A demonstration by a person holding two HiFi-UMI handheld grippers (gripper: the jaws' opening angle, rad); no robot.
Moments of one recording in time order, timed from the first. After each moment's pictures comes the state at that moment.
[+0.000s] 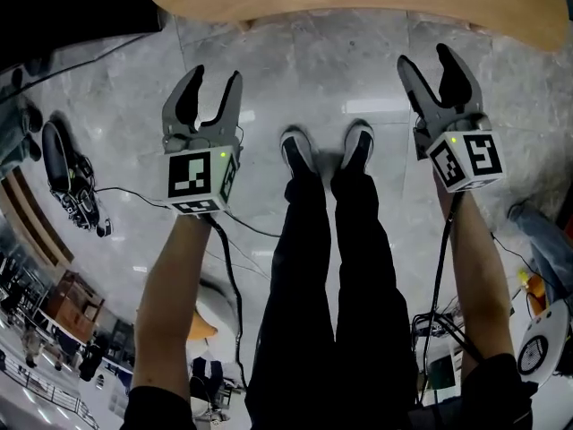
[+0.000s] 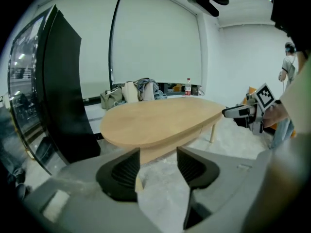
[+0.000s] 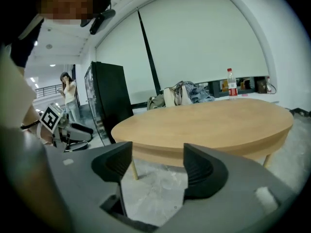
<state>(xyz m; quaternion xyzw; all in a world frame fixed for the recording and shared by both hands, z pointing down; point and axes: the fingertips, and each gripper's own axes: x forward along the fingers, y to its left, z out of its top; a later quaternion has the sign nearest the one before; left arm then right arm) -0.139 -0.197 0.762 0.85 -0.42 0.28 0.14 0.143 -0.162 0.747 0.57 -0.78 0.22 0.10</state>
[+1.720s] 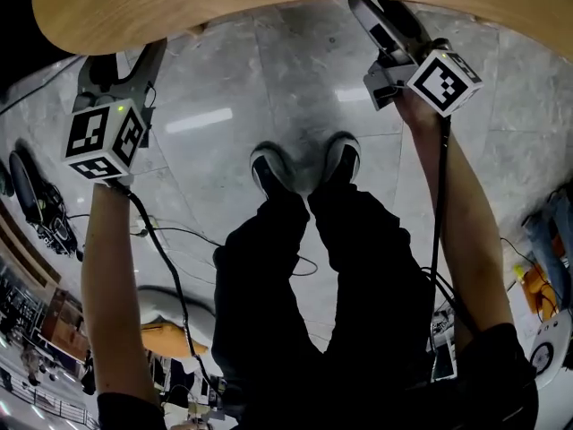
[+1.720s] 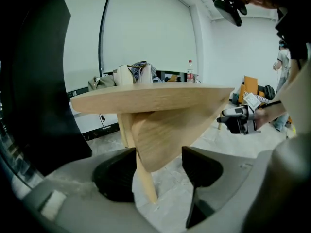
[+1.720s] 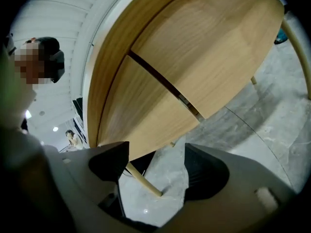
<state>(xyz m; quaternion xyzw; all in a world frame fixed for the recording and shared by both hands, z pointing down) -0.154 -0.308 0.921 0.86 -0.38 0.31 0.12 0.150 -0.251 0.951 0.50 -0.76 0.40 -0.12</state>
